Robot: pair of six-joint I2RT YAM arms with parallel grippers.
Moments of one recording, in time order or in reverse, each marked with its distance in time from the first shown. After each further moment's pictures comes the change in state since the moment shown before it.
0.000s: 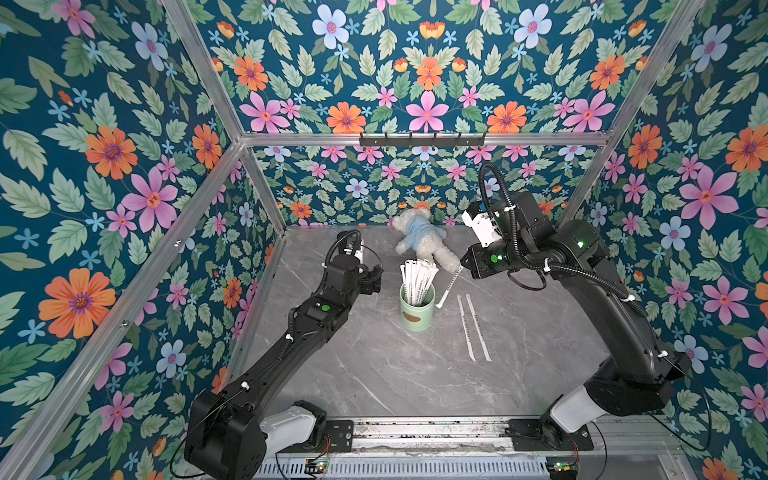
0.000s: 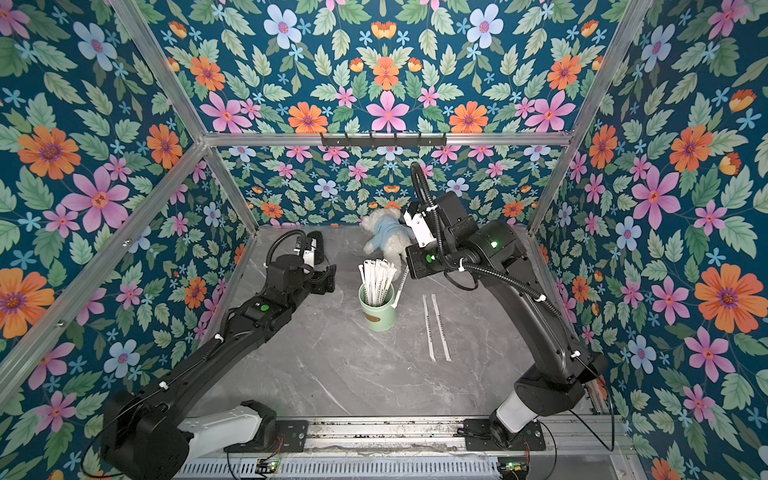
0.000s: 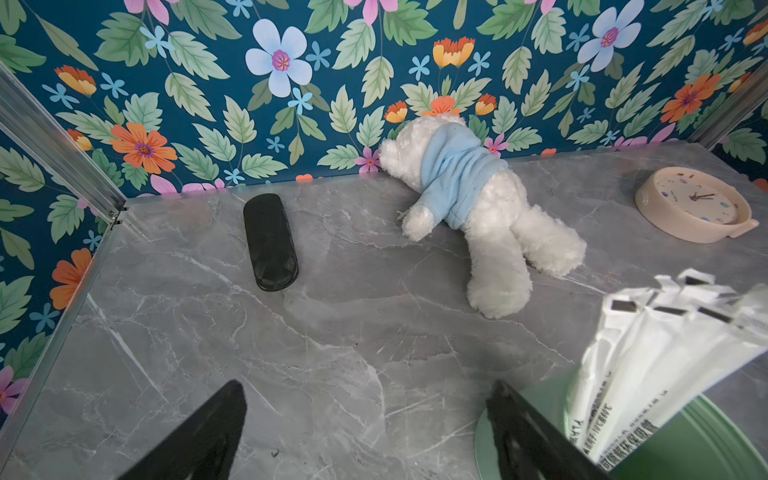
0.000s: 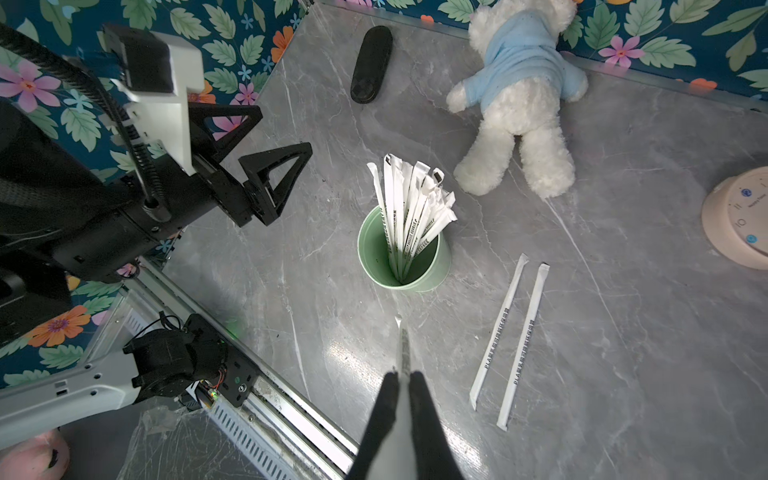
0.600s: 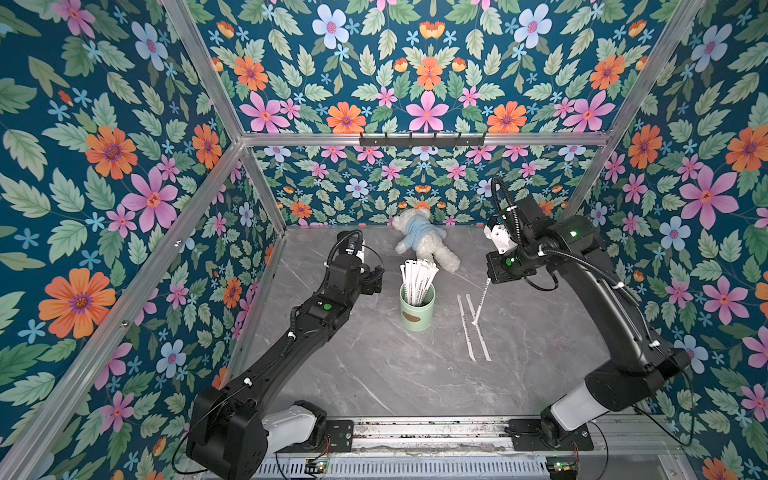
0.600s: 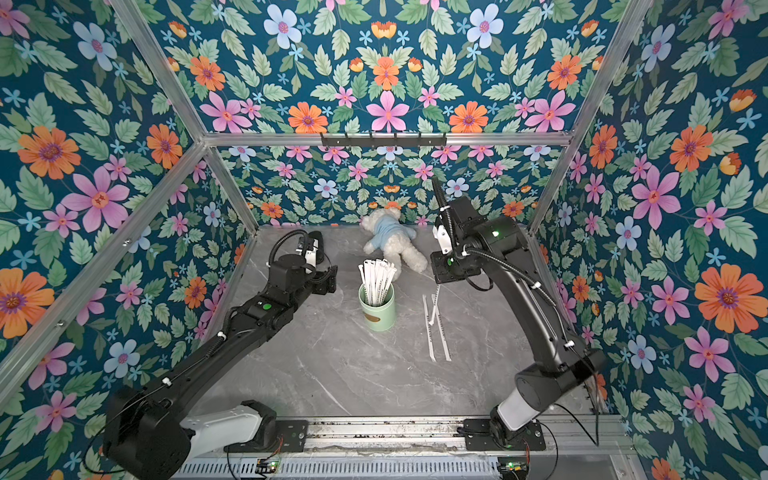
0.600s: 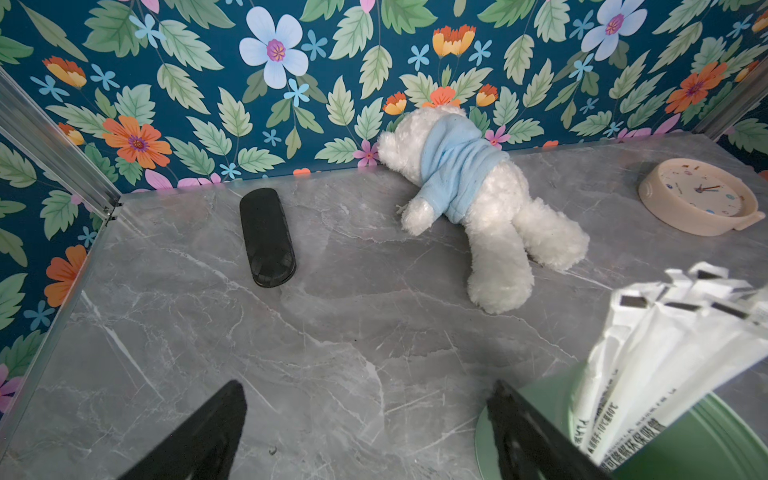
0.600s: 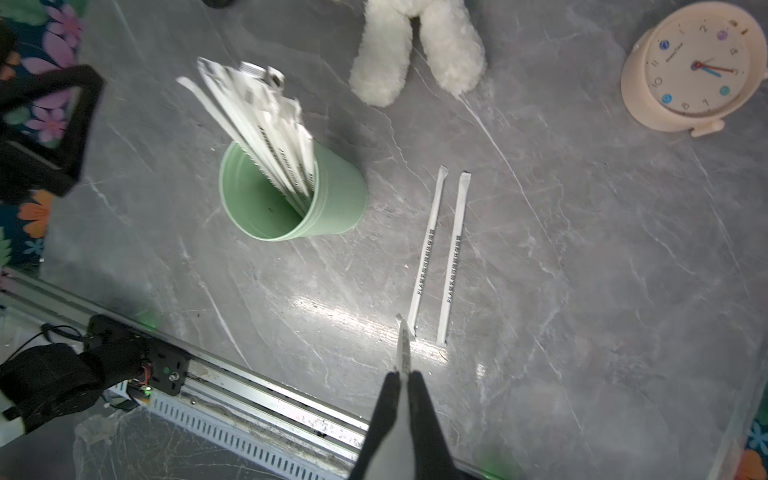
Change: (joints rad) left arm -0.003 0.019 0.001 0.000 0.001 0.000; right arm -0.189 0.051 -0.100 -0.171 0.041 -0.042
